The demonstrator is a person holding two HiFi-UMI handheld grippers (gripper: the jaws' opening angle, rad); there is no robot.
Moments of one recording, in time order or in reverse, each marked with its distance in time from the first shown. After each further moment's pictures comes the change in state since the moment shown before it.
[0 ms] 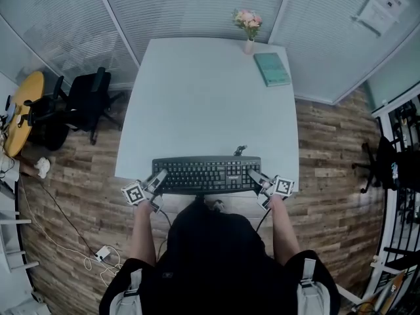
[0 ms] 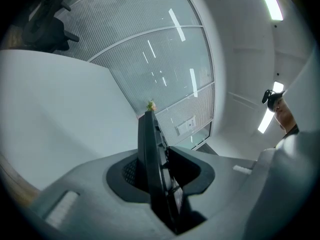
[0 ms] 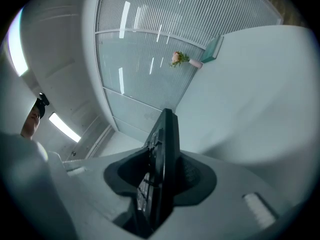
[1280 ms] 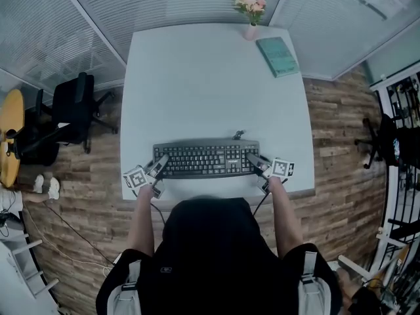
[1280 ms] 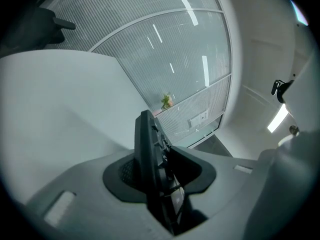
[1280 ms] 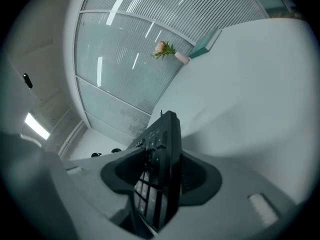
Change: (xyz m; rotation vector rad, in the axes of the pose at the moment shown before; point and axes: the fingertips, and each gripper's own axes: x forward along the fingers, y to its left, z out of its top) left arm 0.083 0.141 0.116 0.023 0.182 0.068; right arm 0.127 -0.093 0.050 -0.004 0.023 -0.315
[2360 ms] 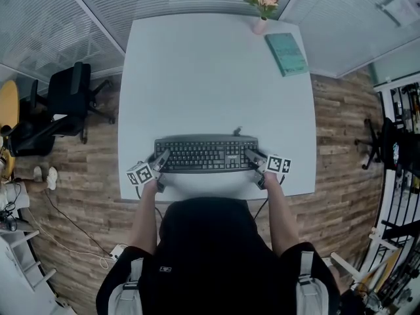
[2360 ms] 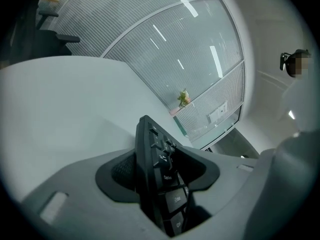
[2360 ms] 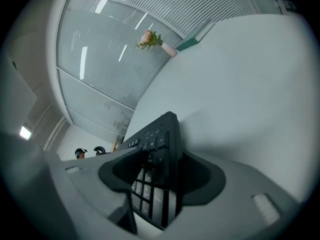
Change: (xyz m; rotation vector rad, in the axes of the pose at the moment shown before) left arm 0.013 0.061 -0.003 0.106 -0.012 0.233; right arm 0.028 -0.053 -0.002 0.015 0.059 -0.189
